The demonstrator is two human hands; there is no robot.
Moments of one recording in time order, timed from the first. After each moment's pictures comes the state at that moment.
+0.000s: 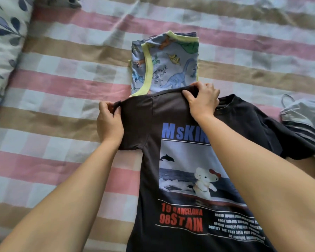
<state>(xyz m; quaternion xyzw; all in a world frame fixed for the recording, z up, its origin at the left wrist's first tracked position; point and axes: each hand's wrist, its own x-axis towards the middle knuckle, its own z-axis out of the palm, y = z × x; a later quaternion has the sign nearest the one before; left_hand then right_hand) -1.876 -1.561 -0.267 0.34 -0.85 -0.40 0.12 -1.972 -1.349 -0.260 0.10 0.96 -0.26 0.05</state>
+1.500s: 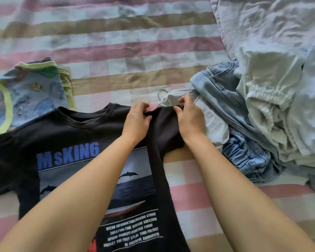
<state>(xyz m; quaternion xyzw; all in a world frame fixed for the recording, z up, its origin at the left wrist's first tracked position) -1.944 -1.201 -0.254 -0.03 -0.91 -0.40 -0.10 -1.923 -1.054 -0.222 0.19 0.93 -0.32 0.01</state>
